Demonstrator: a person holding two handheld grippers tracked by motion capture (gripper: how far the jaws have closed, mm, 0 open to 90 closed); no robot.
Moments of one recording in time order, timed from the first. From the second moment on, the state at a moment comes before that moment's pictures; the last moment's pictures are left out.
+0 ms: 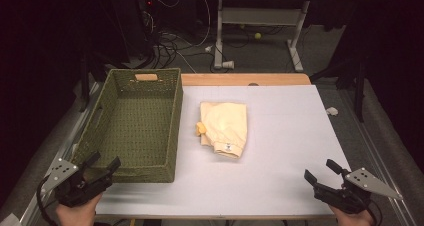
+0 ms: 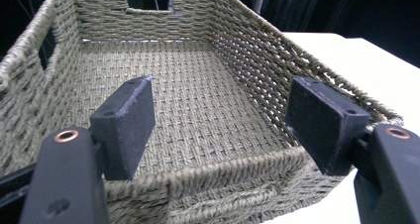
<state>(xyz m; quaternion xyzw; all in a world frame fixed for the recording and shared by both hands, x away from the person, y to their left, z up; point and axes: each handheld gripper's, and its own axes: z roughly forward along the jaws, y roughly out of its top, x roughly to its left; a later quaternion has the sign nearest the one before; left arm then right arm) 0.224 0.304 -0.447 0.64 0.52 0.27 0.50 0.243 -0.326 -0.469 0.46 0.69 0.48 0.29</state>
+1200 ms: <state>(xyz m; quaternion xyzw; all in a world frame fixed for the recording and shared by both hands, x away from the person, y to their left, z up) 0.233 0.277 -0.441 0.66 0.48 0.25 0.52 0.242 -0.324 -0.469 0.46 0.69 0.48 0.29</state>
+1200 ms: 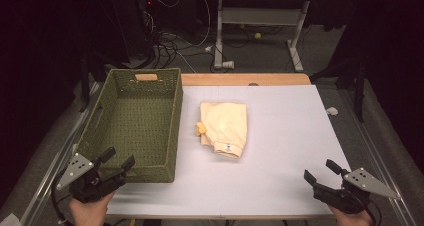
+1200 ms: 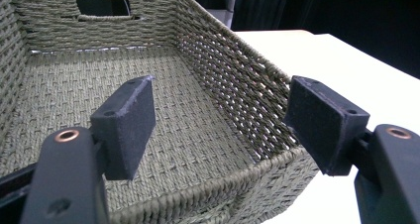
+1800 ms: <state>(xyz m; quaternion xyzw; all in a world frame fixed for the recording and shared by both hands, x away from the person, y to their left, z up) 0.238 0.264 -0.438 0.68 0.46 0.25 0.51 0.243 -0.324 -0.469 0.46 0.69 0.48 0.29</state>
